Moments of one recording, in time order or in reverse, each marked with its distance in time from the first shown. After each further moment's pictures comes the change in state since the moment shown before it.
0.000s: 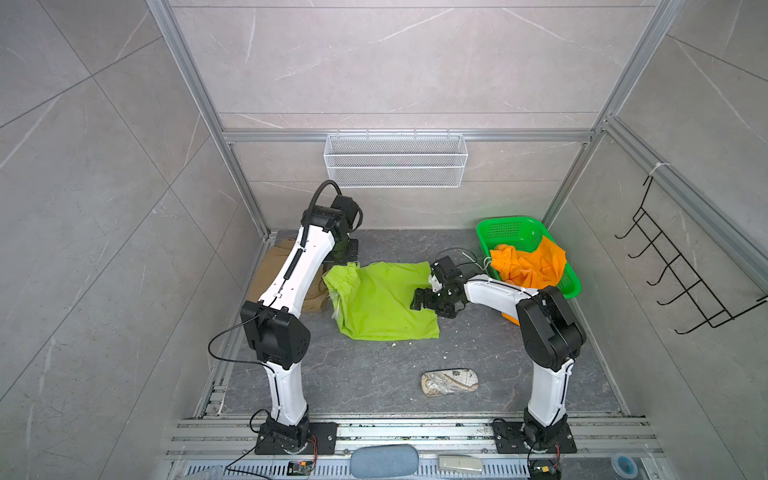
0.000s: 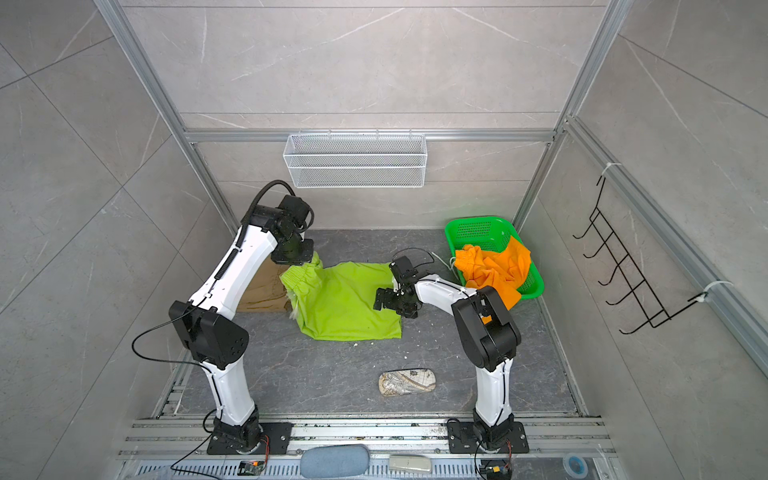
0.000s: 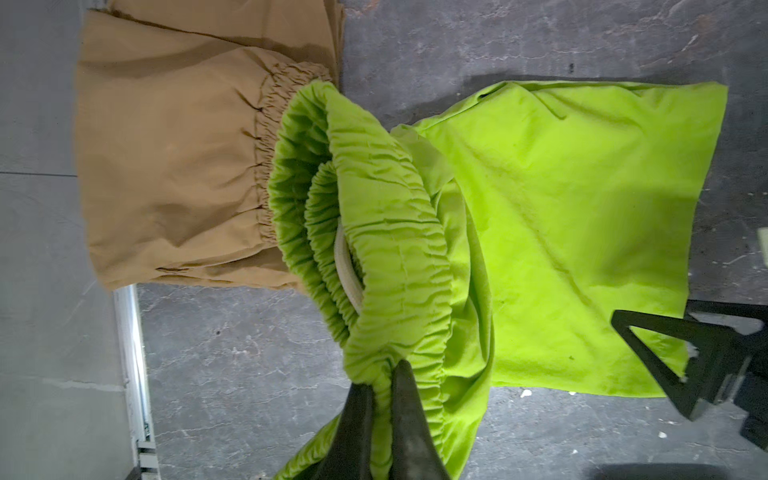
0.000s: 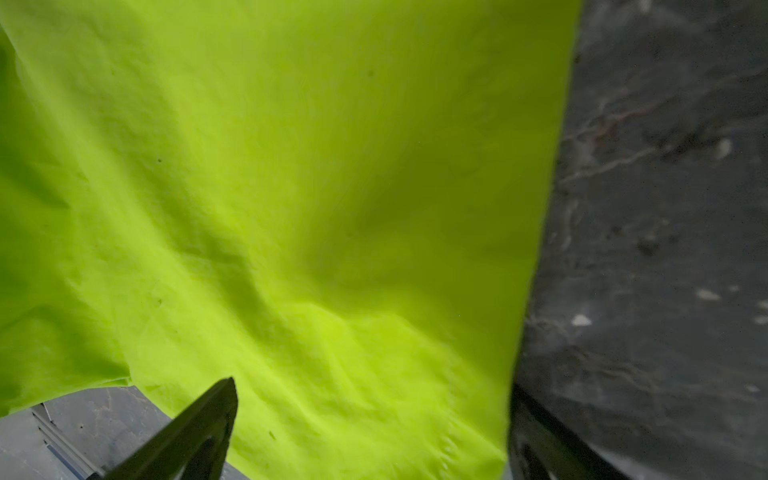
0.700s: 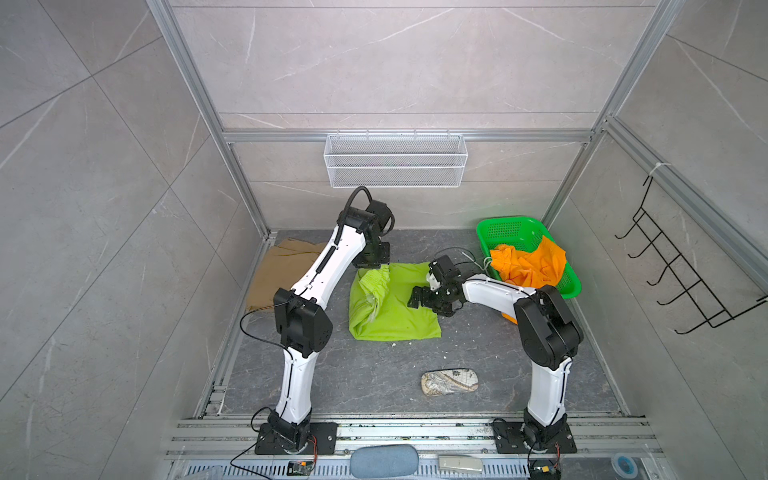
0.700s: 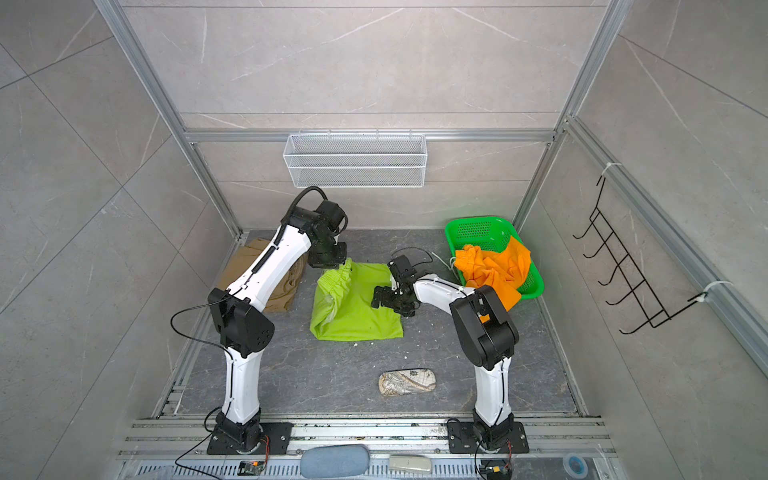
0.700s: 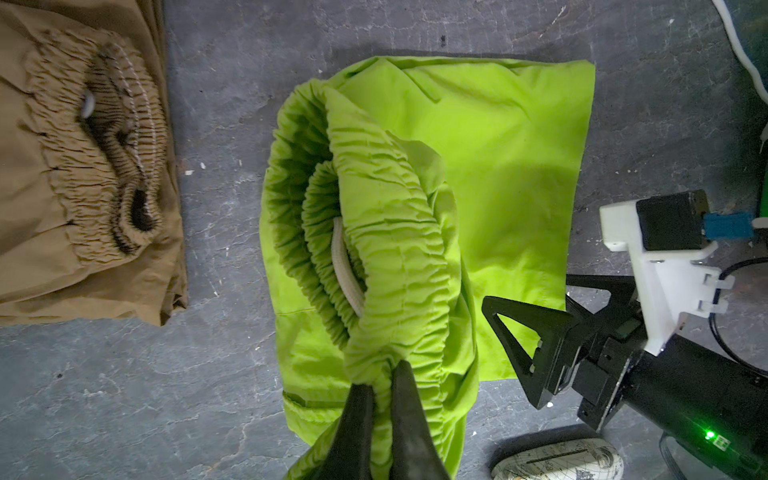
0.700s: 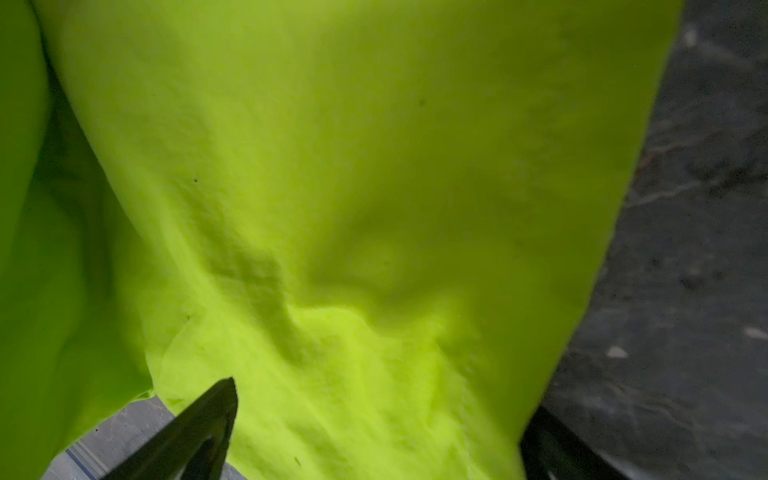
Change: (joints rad) left arm -0.137 0.185 0.143 0.013 0.138 -0.137; right arm 0.005 0.017 0.011 0.034 -0.015 0.015
